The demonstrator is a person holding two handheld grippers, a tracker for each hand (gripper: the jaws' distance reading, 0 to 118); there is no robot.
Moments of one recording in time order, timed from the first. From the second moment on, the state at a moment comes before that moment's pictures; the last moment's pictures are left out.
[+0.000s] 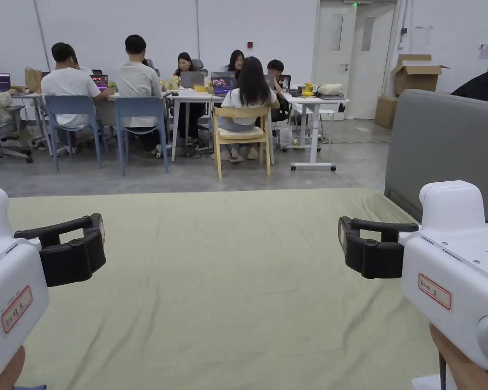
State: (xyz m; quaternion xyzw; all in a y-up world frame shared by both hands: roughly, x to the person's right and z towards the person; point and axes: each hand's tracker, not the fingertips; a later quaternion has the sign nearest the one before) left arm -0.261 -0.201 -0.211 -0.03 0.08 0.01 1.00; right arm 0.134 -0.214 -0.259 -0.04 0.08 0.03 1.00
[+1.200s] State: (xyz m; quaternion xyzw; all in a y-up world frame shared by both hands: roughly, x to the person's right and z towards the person) left arm -0.259 -0.213 -0.218 -0.04 0.06 0.00 1.00; right arm 0.135 -0.212 -0.265 -0.04 0.13 -0.01 0.99
